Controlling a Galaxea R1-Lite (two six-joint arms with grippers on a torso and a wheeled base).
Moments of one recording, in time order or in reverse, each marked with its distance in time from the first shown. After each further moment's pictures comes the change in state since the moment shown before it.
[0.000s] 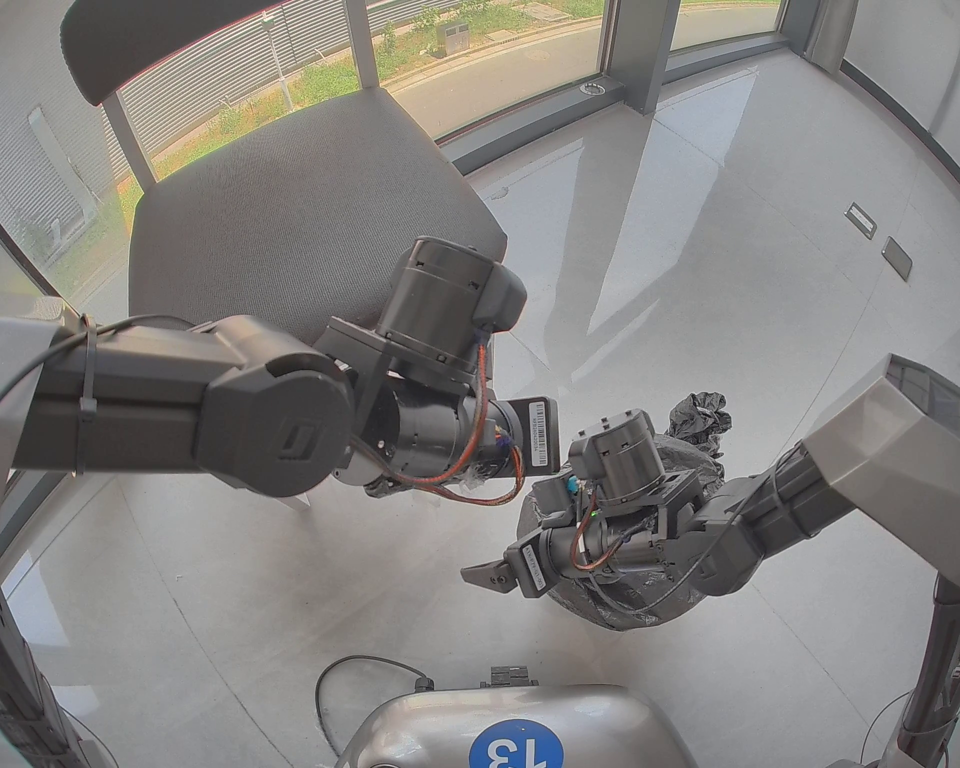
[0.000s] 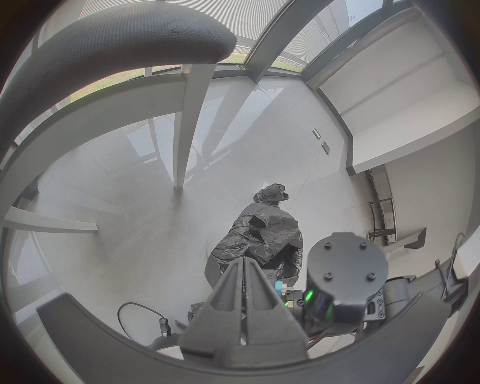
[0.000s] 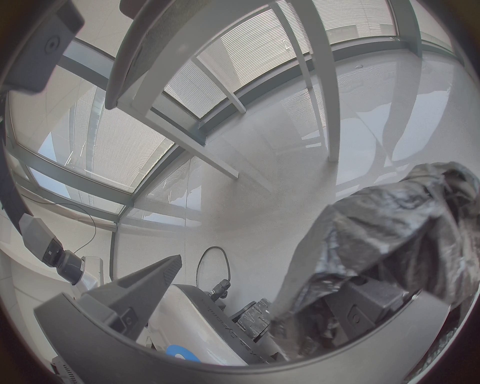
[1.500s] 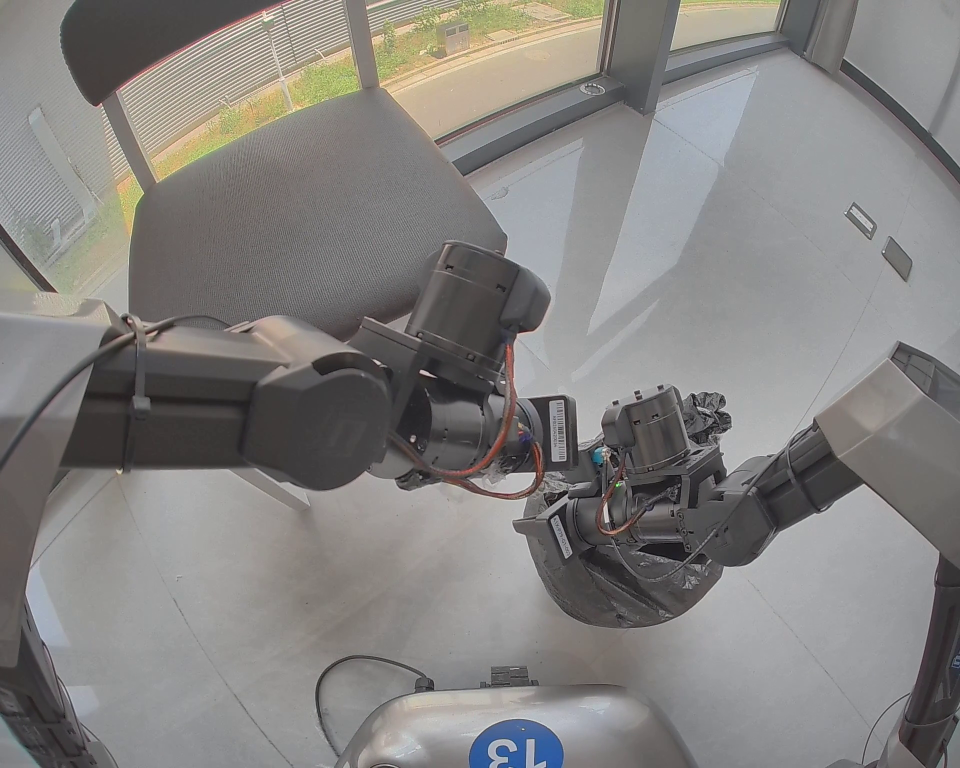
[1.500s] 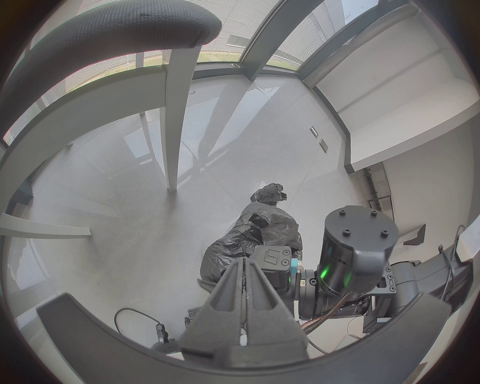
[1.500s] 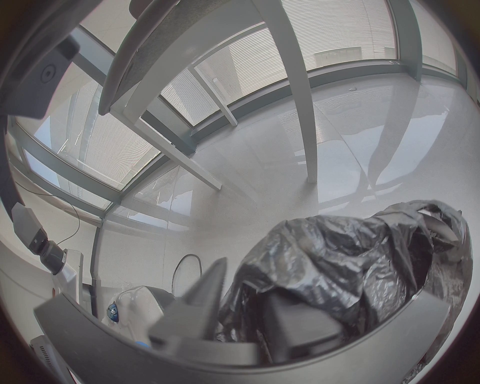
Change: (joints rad) left arm -0.004 0.065 -0.074 0.003 -0.011 0.016; right arm -0.089 0.000 -0.021 -0.029 0.002 -0.133
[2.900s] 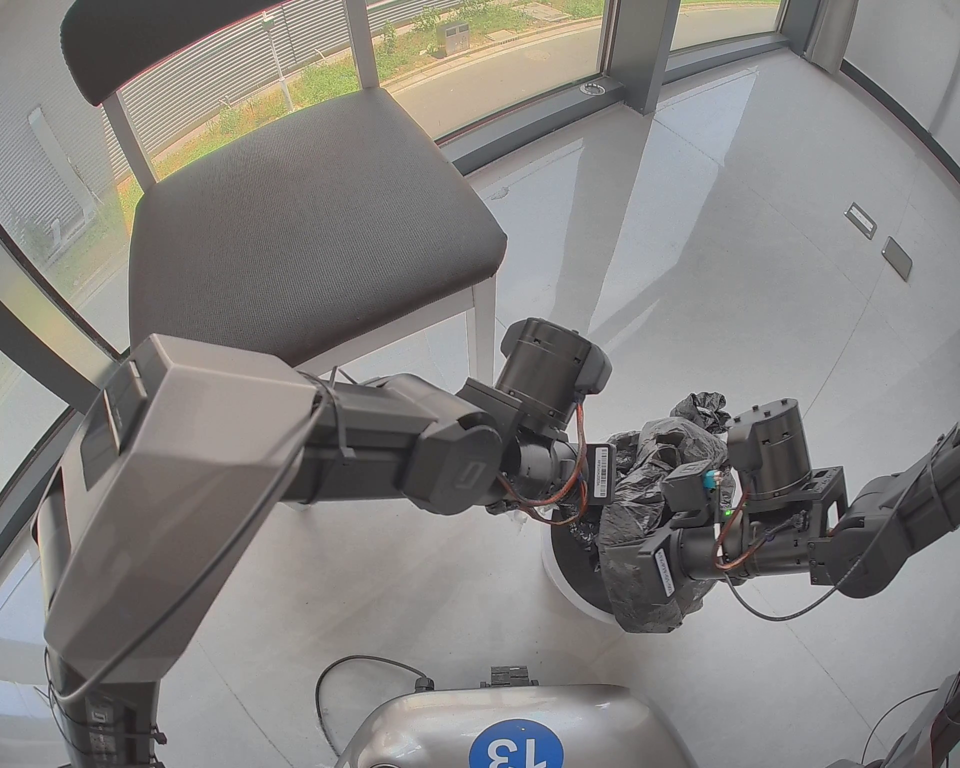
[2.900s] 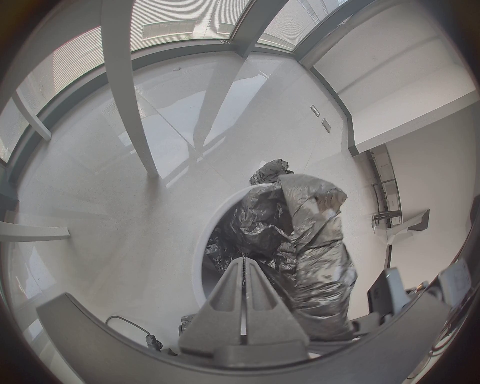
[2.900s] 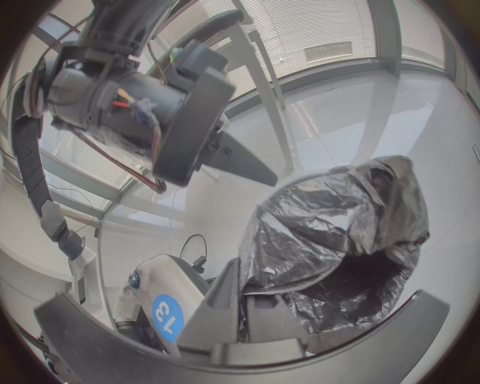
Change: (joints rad) left arm -0.015 0.262 -0.197 0.006 -0.015 0.040; right arm -0.056 -0.341 0.402 -0.023 0.000 -0.004
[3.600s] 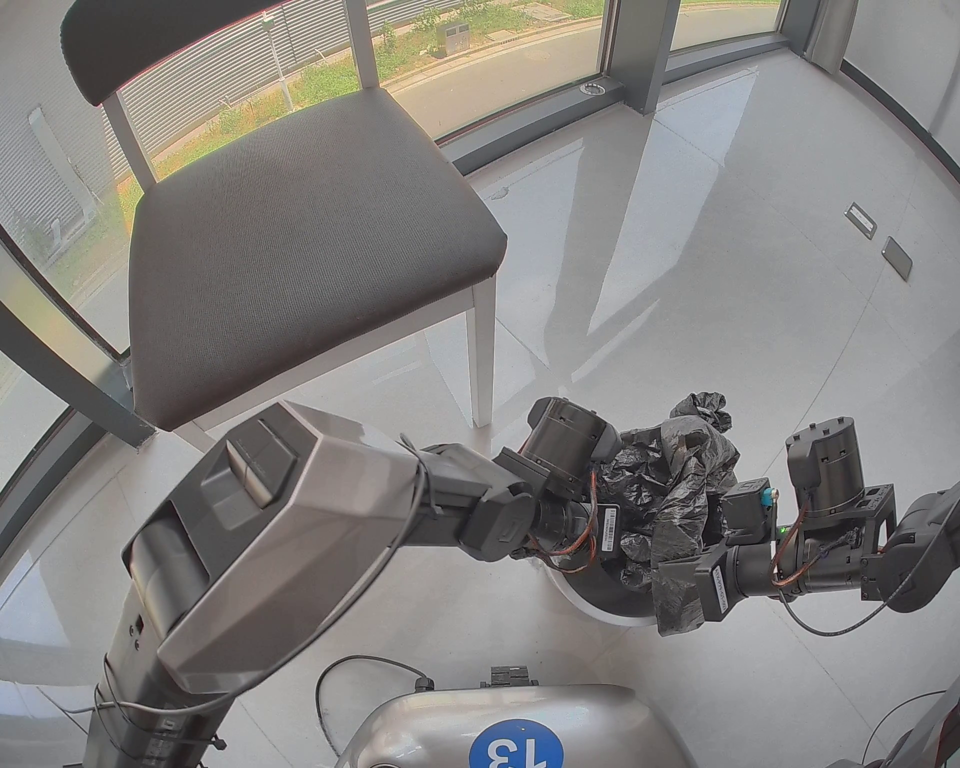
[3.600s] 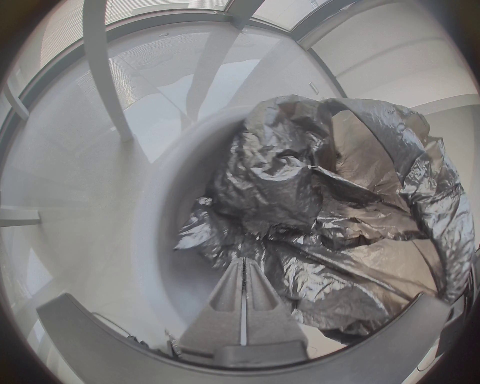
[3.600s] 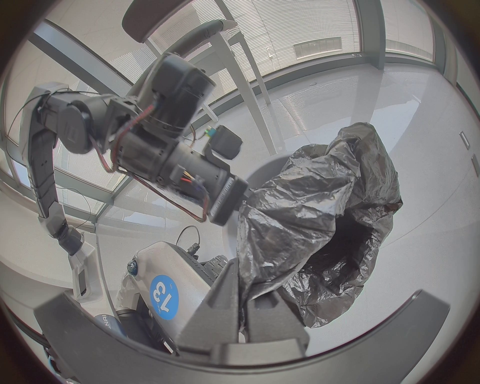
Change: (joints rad) left arm -0.002 0.189 -0.041 -0.054 -0.094 0.002; right arm -0.074 -0.126 0.159 -0.002 -0.001 -0.005
